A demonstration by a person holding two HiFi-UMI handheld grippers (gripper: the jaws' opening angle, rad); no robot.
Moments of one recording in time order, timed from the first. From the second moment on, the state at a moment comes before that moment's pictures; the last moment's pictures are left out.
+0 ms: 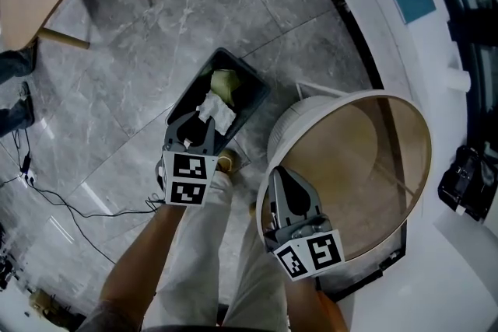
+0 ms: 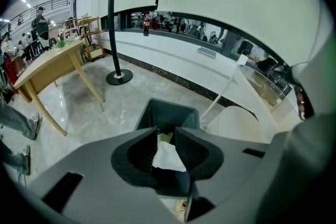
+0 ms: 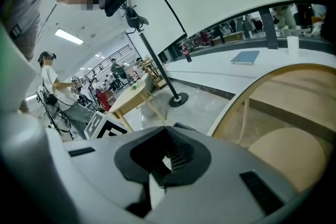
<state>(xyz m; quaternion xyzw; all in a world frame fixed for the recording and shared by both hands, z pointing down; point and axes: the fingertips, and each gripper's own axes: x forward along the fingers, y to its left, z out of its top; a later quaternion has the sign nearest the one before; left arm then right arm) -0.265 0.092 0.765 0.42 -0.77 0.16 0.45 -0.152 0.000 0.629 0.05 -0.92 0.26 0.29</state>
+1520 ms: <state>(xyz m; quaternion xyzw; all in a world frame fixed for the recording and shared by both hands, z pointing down) -0.184 0.058 0.397 0.57 -0.74 0.10 0.35 -0.093 -0.010 0.371 0.09 -0.94 0.24 0.22</state>
